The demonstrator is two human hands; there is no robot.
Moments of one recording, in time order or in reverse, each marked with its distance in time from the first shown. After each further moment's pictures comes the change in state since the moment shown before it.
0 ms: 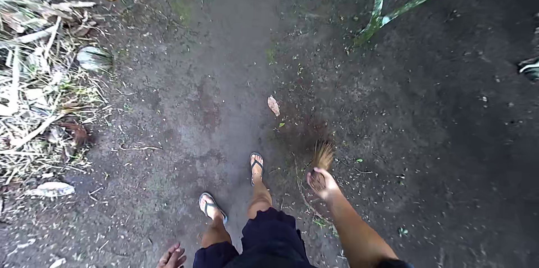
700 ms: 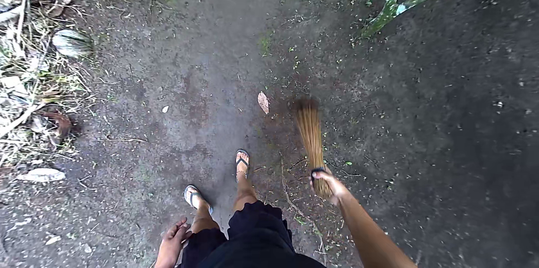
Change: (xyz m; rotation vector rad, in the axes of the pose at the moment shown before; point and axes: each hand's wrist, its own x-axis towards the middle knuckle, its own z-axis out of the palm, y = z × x) left_hand -0.047 0.083 0.153 0.048 0.009 -0.009; right_hand 0.012 -0.153 -0.031 -0.490 -0.246 0.038
